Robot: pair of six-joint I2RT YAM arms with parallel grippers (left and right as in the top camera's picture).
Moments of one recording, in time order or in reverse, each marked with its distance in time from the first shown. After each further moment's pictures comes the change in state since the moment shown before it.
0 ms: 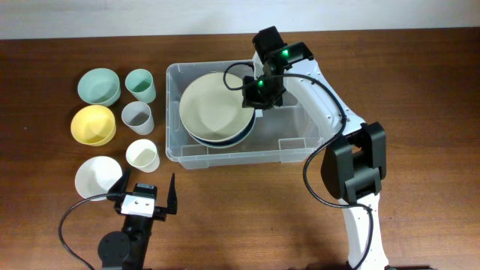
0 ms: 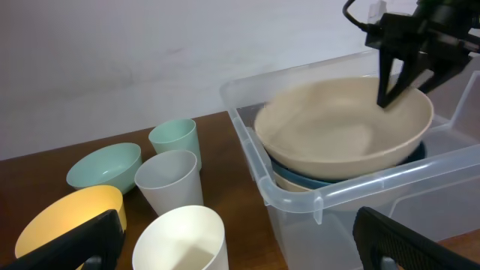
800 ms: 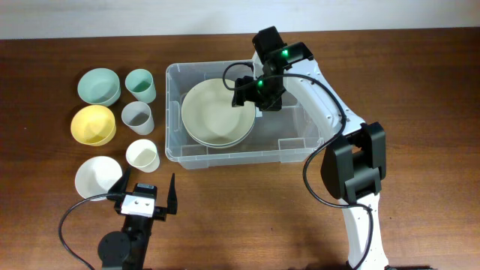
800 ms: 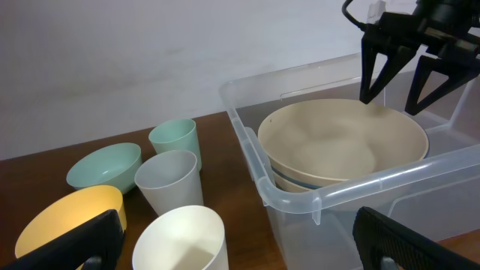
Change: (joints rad) left arm 0.000 0.000 0.000 0.000 0.000 0.000; right arm -0.002 0.000 0.005 -0.007 -0.017 0.001
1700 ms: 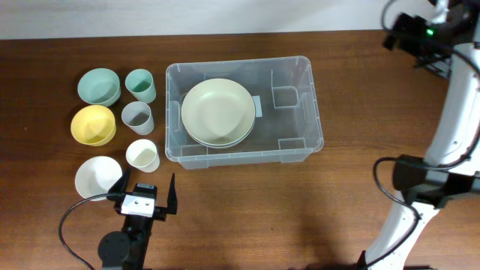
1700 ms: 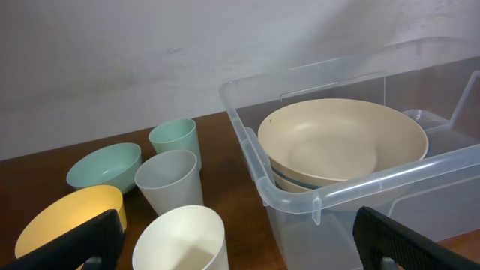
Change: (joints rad) left arm 0.000 0.000 0.000 0.000 0.000 0.000; right arm -0.616 -0.134 0.626 -0.548 0.270 -0.092
